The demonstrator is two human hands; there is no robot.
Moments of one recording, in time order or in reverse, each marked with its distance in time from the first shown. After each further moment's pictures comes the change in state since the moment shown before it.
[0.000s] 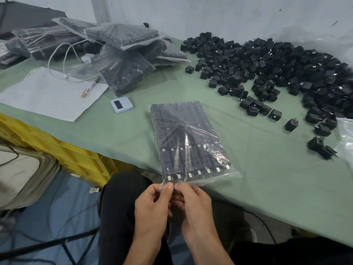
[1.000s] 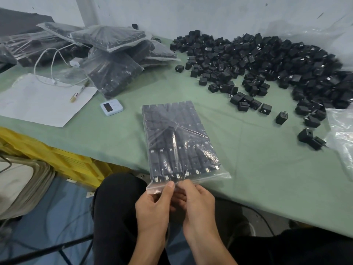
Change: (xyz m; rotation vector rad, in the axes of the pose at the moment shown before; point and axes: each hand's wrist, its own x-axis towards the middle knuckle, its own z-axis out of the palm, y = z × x) left_hand -0.004 -0.003 0.023 -0.057 0.061 -0.010; right_hand 0.002 -0.009 -0.011 0.071 0.133 -0.001
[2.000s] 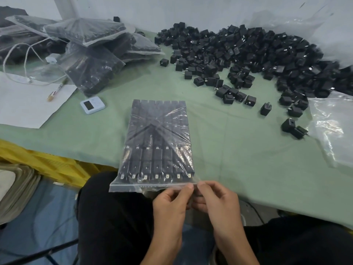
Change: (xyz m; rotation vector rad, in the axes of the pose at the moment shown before) left_hand -0.027 -0.019 0.048 -0.087 -0.189 -0.286; right_hand 0.009 -0.025 -0.082 -0.333 0.009 -0.305
